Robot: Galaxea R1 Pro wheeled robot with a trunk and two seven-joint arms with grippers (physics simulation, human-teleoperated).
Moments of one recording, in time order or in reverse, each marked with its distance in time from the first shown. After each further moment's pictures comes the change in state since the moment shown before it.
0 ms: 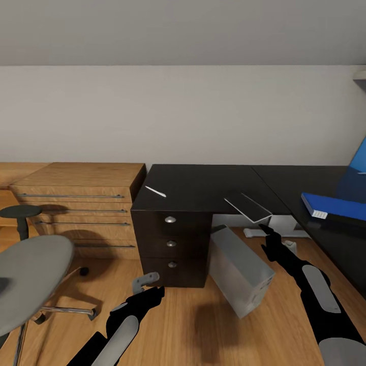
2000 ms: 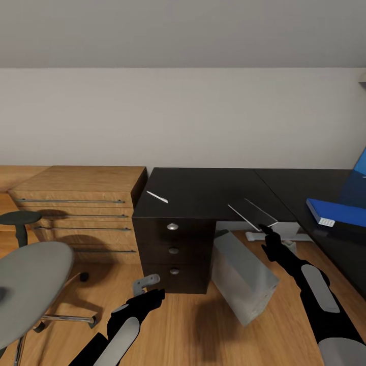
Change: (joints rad) left arm 0.000 -0.001 -0.009 0.018 -0.003 0.000 0.001; right arm -0.001 0.000 0.005 -0.002 0.025 -0.002 0.001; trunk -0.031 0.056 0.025
